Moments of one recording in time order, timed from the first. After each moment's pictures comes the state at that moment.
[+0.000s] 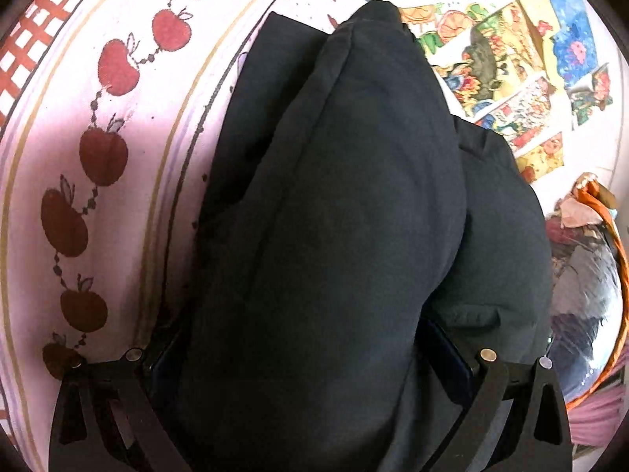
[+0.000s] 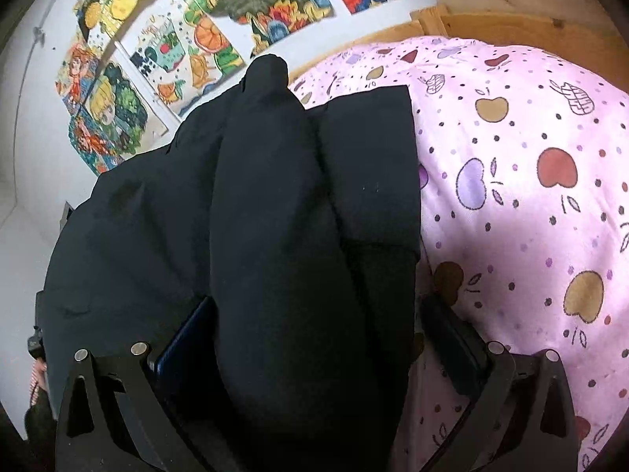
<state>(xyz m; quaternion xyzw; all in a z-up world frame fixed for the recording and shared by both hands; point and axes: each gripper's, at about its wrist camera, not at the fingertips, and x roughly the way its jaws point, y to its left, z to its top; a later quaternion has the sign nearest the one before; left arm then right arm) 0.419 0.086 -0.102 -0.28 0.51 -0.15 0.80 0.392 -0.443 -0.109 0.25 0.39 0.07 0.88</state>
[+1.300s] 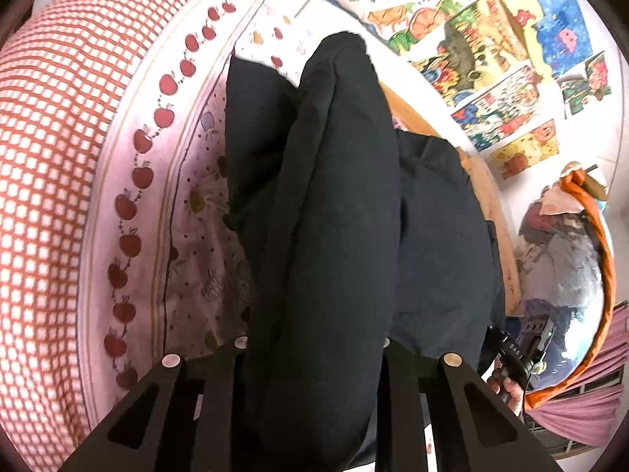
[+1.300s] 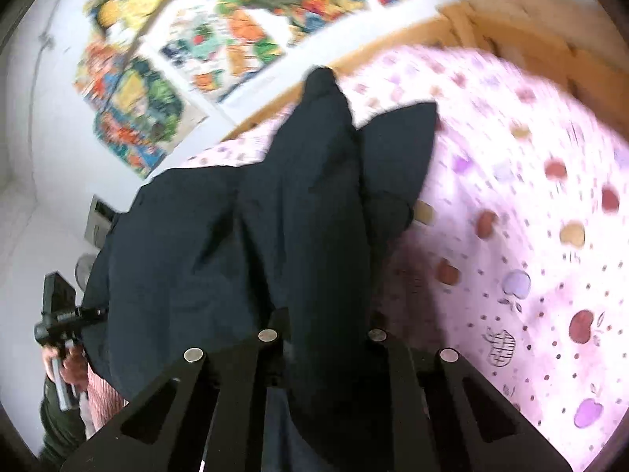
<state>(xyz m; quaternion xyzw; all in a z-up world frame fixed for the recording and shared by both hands) 0.377 0.084 0.018 -0.26 0.55 -0.13 0.78 0.368 -0.386 -0.017 0.26 0.42 0.12 0.86</state>
